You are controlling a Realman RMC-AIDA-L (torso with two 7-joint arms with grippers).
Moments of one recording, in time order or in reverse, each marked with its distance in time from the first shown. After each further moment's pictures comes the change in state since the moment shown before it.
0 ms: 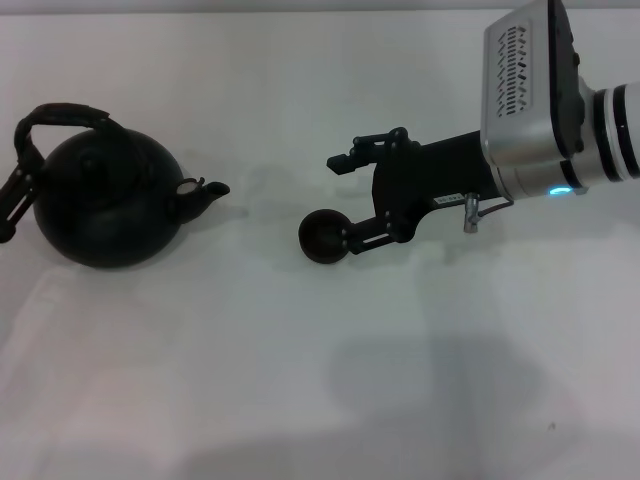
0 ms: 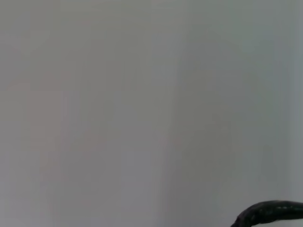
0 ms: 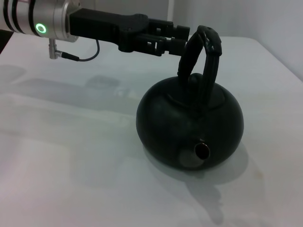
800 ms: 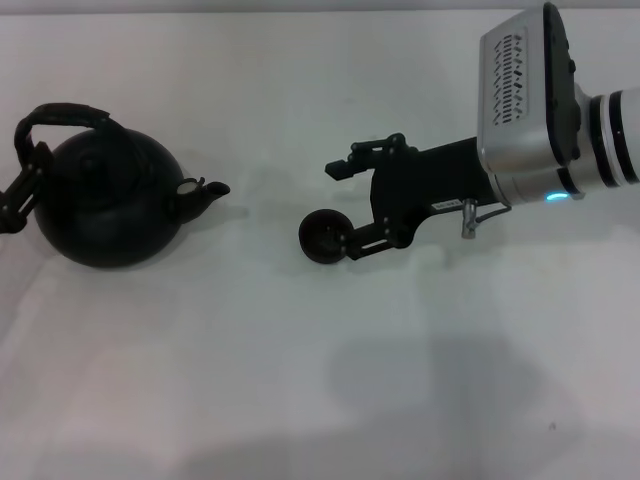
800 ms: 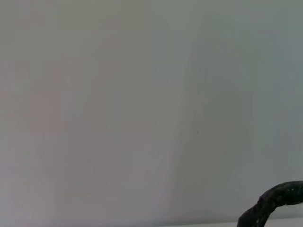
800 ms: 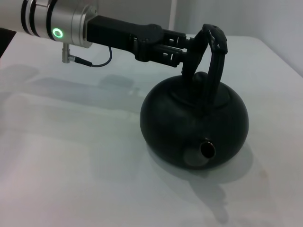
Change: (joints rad) left arm -0.044 0.002 0.003 -0.016 0.000 -0.096 -0.024; right arm -0.002 0.004 -0.007 0.009 0.002 -0.004 -0.010
